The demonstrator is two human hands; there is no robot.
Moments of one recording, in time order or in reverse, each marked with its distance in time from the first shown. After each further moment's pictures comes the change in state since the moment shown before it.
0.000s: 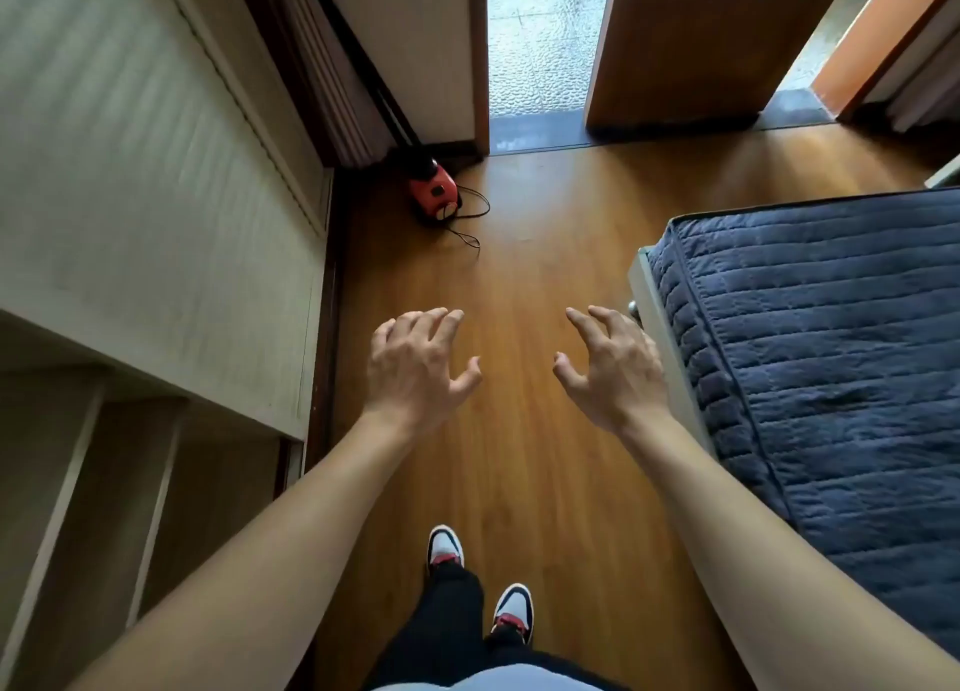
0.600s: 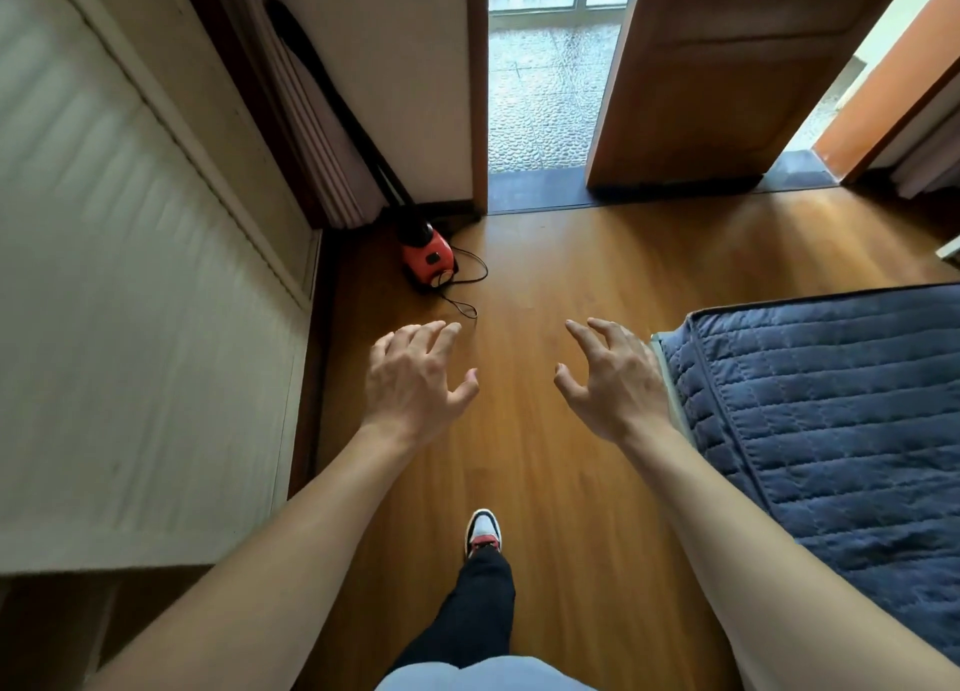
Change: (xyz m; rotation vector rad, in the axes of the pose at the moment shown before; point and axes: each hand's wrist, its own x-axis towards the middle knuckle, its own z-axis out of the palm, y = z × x) left_hand 0.249 -0.050 0.025 -0.026 0.035 -0.019; right_hand 0.254 -0.017 -0.009 -0.056 0.012 -0.016
